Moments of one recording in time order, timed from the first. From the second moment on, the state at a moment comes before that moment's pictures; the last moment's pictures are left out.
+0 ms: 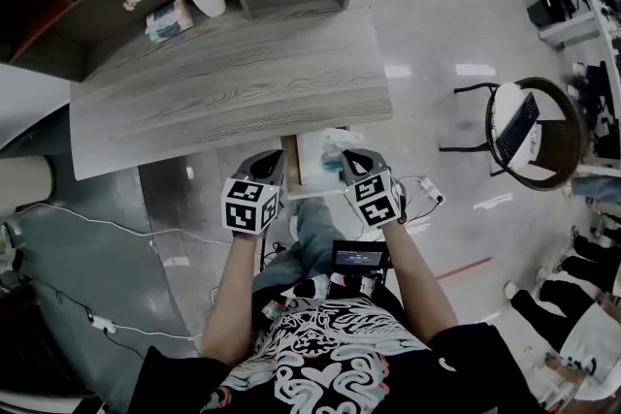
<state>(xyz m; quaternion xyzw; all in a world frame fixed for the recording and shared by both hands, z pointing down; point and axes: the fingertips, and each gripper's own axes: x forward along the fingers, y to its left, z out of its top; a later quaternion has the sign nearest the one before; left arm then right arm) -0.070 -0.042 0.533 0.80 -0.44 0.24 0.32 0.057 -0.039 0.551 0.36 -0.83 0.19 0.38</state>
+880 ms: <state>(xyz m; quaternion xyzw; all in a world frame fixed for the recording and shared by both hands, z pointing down) -0.079 -0.025 0.432 0.83 -0.48 0.17 0.24 0.068 -0.012 0.455 0.44 -0.84 0.13 0.30</state>
